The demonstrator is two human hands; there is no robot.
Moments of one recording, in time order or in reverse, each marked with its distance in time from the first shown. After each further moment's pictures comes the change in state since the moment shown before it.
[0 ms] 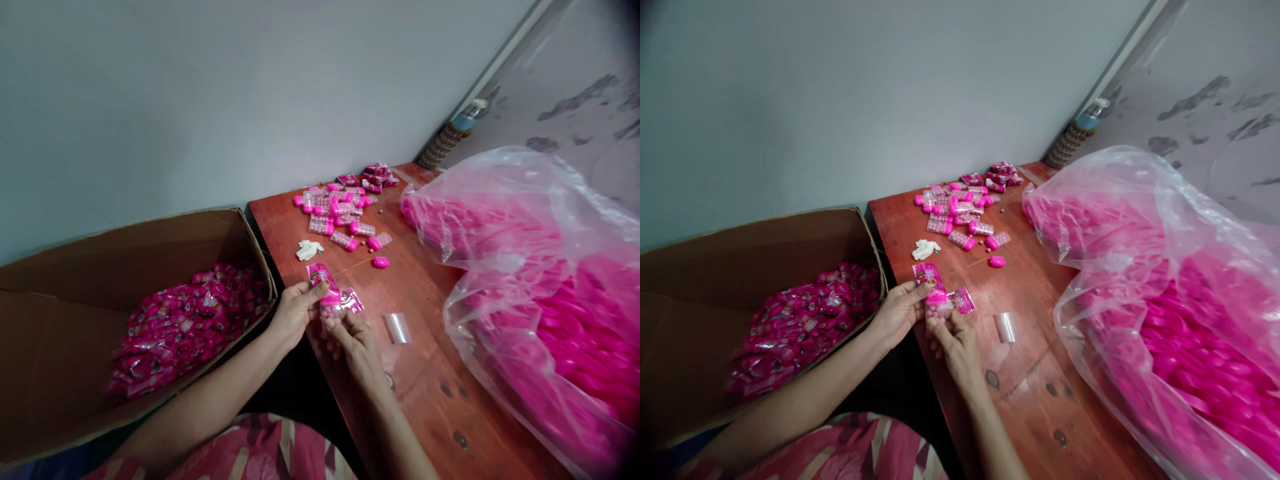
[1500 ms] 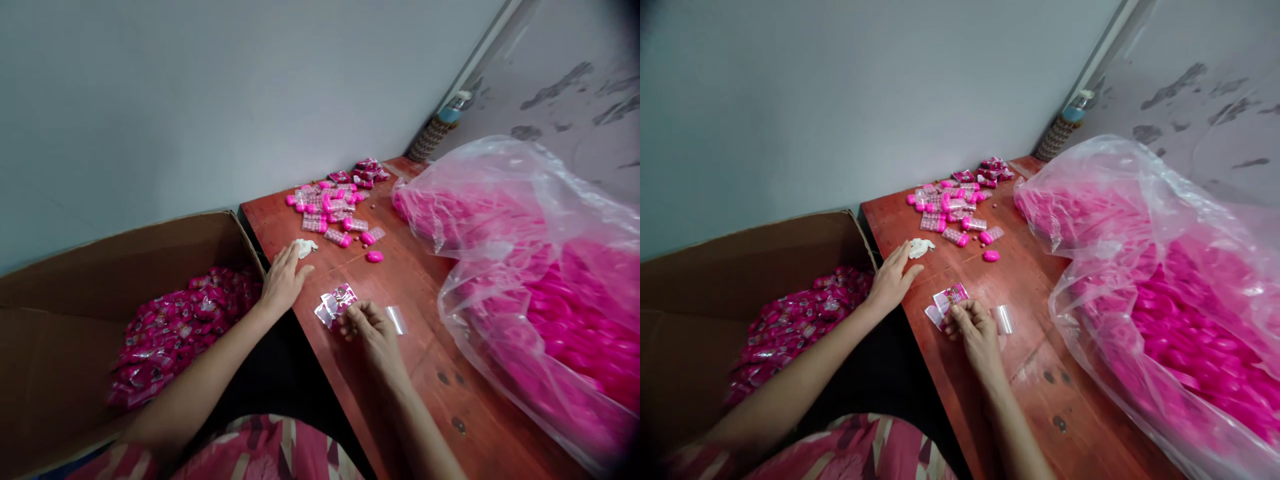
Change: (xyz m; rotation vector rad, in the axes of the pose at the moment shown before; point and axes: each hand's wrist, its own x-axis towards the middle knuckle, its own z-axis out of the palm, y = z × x) left_hand 0.040 0.028 -0.023 0.752 0.156 0.560; right_hand 0.003 -0.002 -0.027 0.144 0.166 -0.044
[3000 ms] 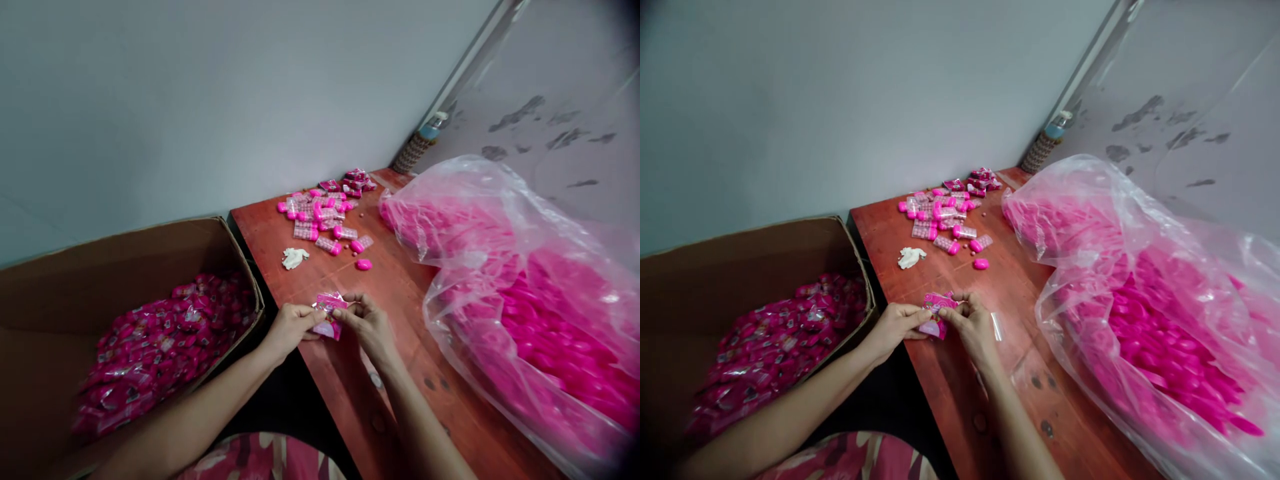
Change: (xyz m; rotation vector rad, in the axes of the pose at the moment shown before) left_hand -0.052 -0.003 0.017 -0.258 -0.462 -0.519; right_hand 0.027 -0.018 -0.009 -0.271 0.066 -0.012
